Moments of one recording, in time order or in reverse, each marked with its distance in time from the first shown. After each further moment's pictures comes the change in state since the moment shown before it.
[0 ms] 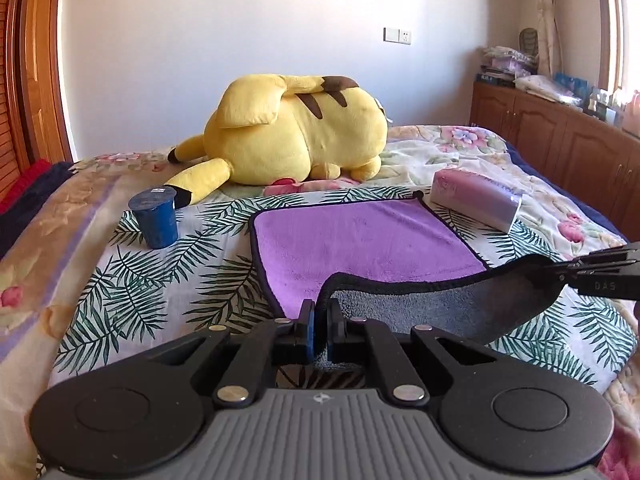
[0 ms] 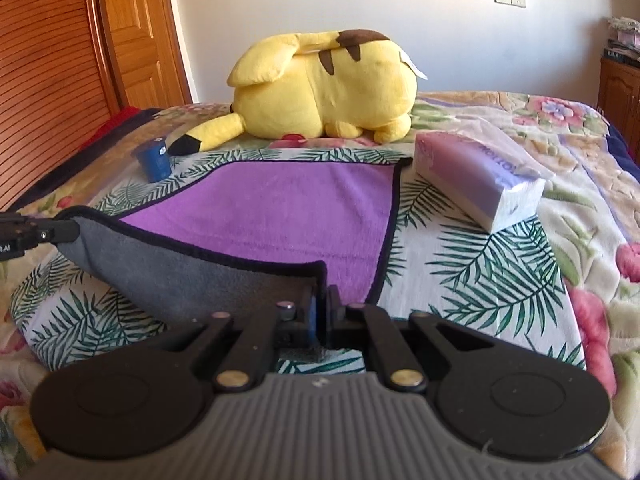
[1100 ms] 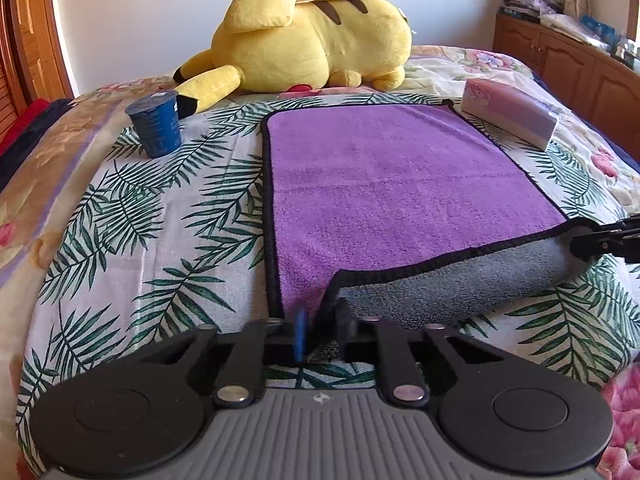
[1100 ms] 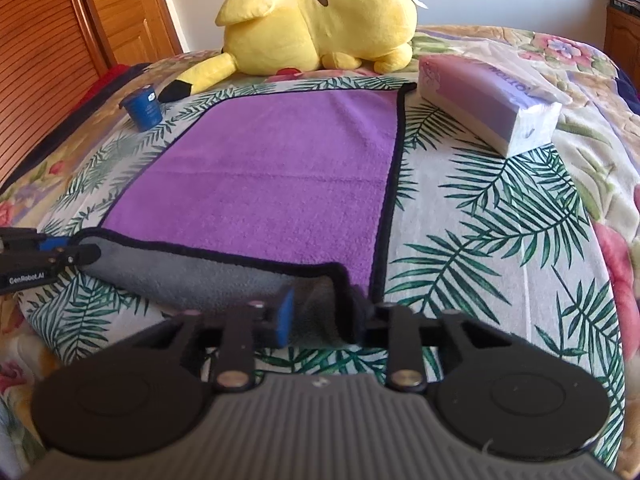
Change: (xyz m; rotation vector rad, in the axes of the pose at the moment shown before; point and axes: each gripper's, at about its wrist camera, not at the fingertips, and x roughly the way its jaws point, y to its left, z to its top) left arm 0.042 0.009 -0.040 0.006 0.225 0.042; right arm 0.020 0.001 -0.019 0.053 0.189 0.016
